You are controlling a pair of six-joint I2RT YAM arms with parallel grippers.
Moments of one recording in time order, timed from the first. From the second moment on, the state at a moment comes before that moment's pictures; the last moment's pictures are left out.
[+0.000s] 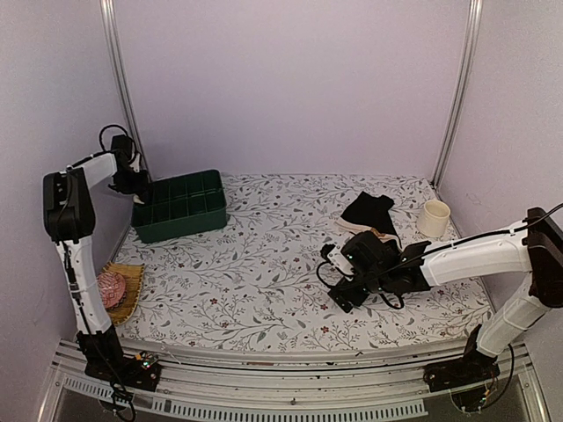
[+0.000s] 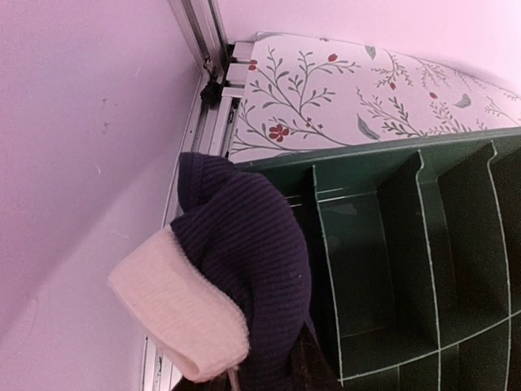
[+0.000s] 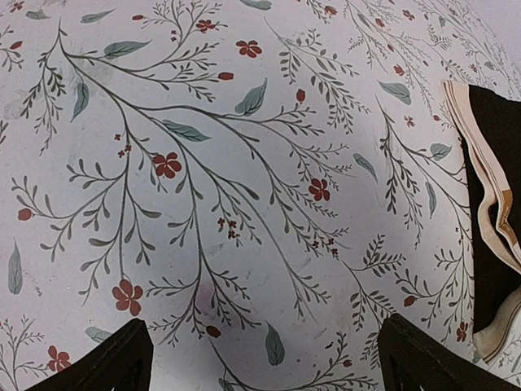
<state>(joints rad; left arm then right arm) 0.16 2.17 1.85 -0.58 -0.08 0.03 0.96 1.55 0.81 -0.22 0.30 0.01</state>
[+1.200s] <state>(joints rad) 0.18 2.50 2.22 -0.85 0.02 0.14 0.98 1.60 0.83 -0.22 0.30 -0.01</state>
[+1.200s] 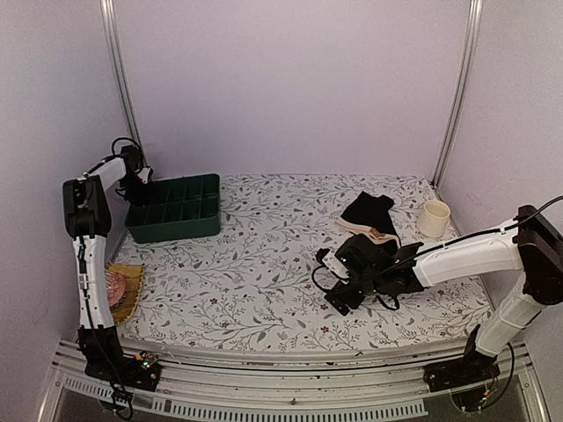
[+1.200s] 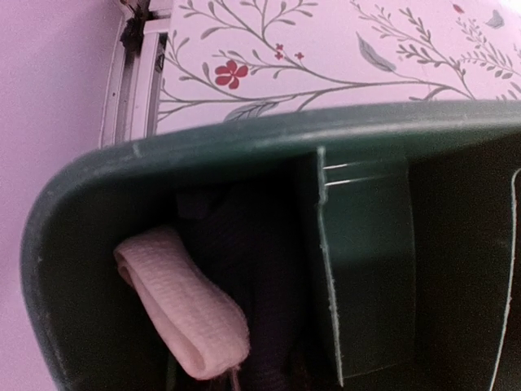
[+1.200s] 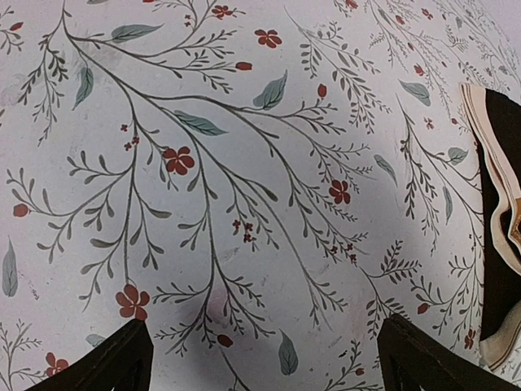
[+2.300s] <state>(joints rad) 0.17 2.45 2.20 -0.80 -0.10 0.23 0.99 1.63 0.84 -0.22 0.29 -0.01</state>
